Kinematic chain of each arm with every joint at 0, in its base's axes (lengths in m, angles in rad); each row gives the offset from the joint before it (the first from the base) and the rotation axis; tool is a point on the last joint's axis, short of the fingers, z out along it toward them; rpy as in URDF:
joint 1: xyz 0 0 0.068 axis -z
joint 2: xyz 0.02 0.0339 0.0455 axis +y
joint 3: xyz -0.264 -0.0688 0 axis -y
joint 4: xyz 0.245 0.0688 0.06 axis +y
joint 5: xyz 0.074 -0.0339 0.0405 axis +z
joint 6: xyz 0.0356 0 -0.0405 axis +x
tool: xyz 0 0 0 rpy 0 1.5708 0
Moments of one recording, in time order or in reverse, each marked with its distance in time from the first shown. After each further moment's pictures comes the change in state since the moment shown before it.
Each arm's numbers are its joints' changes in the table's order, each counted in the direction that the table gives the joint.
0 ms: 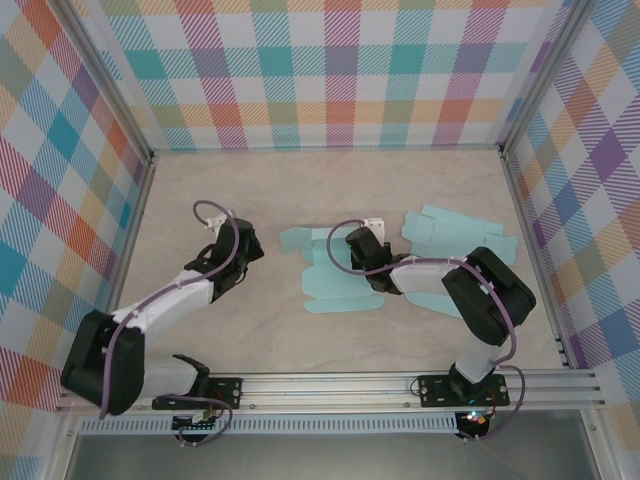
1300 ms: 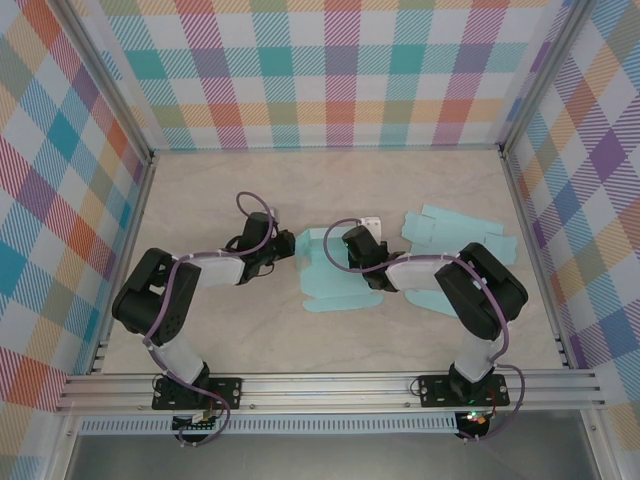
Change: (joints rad) left arm 0.046 0.391 0.073 -0.362 -0.409 0.055; right arm 0.000 0.050 0.035 -0.004 0.008 0.001
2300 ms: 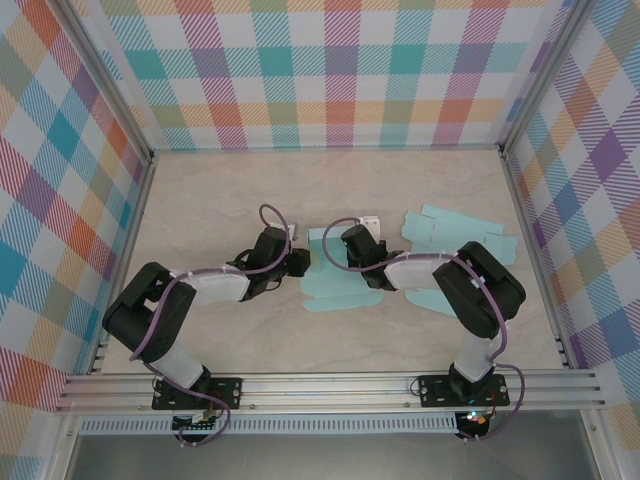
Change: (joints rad) left arm 0.147 -0.105 -0.078 0.037 0.061 0.181; right arm 0.000 0.014 0.014 -0.003 0.003 0.000
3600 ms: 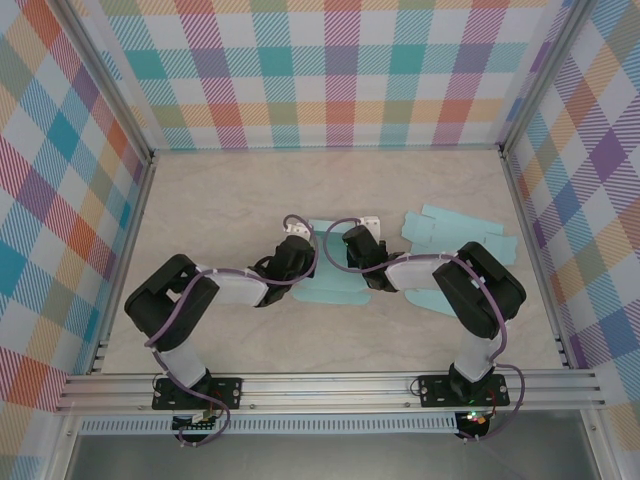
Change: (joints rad) left arm 0.129 0.123 0.032 -0.165 0.403 0.190; right arm 0.001 -0.001 -0.019 -0.043 0.021 0.002
